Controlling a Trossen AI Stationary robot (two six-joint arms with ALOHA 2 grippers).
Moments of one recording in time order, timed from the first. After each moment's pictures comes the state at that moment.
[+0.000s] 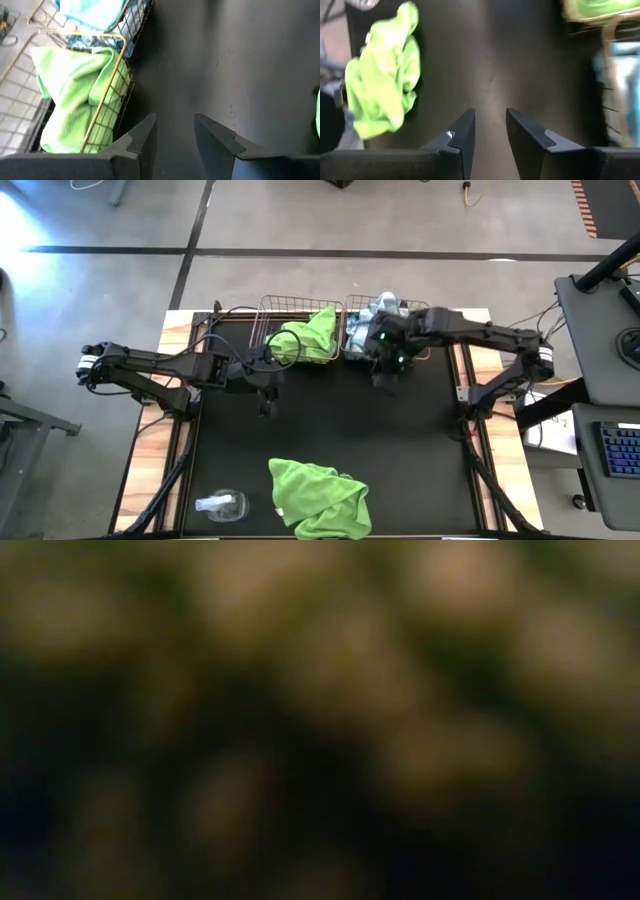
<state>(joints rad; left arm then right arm) -0.08 1.21 1.05 -0.64 -0.33 -0.03 -0.21 1.50 1.58 -1.17 -0.29 0.12</state>
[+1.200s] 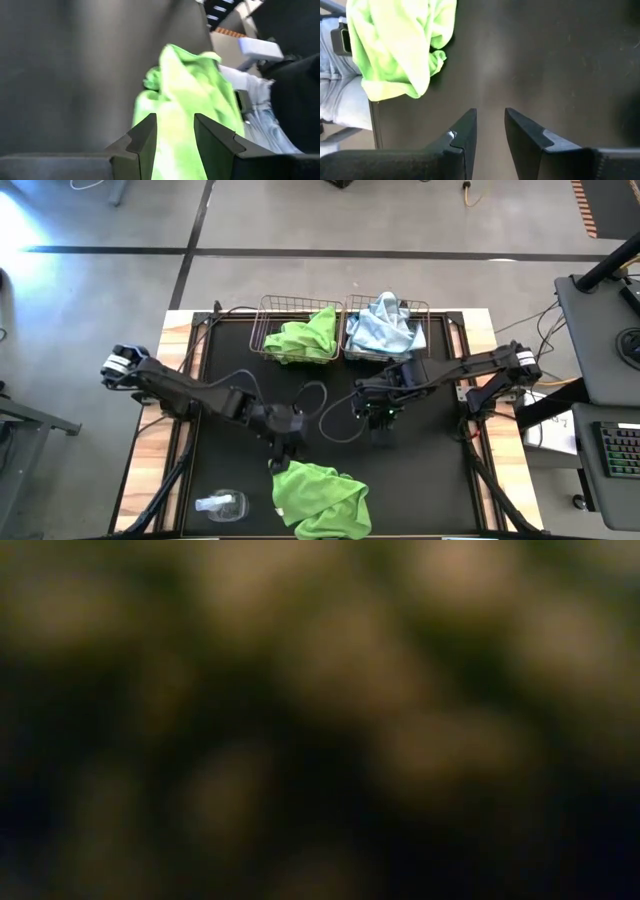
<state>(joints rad) -0.30 1.48 1.05 -0.27 0.15 -0.42 0.16 1.64 1.57 -1.16 -0.19 0.28</state>
